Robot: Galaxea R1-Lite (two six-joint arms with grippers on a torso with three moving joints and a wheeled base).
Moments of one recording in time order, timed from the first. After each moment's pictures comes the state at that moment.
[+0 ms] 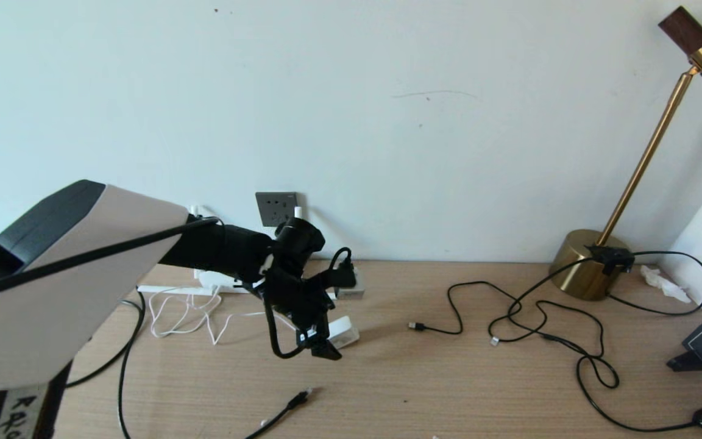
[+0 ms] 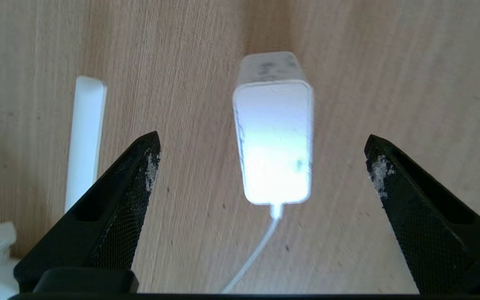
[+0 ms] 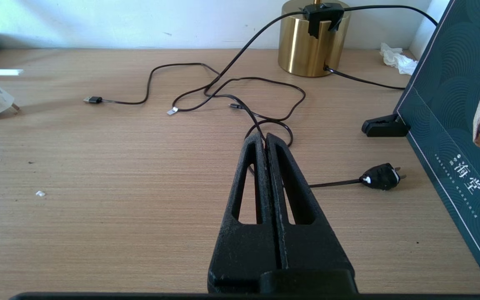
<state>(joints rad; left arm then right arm) -0.47 2.25 -1.58 0.37 -0.26 0.91 0.01 0.00 0.00 0.00 -0.02 0.03</state>
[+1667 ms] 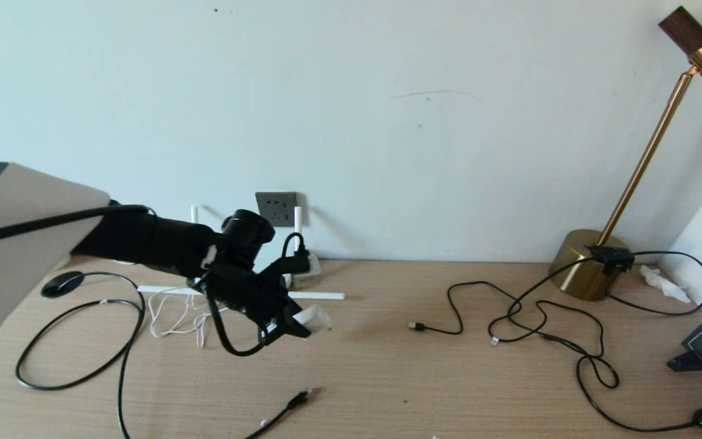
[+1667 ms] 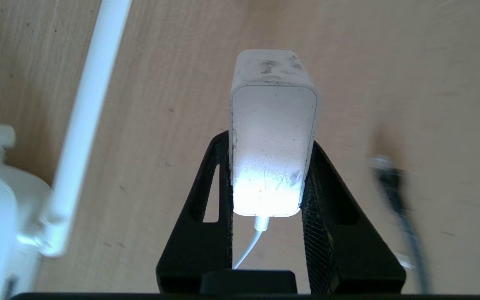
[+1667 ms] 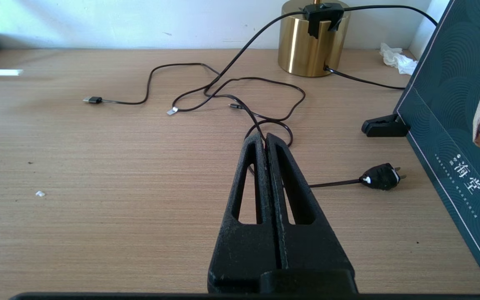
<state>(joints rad) -0.31 2.09 -1.38 0.33 -0.45 0.89 0.01 0.00 0.00 0.00 -0.02 0.03</state>
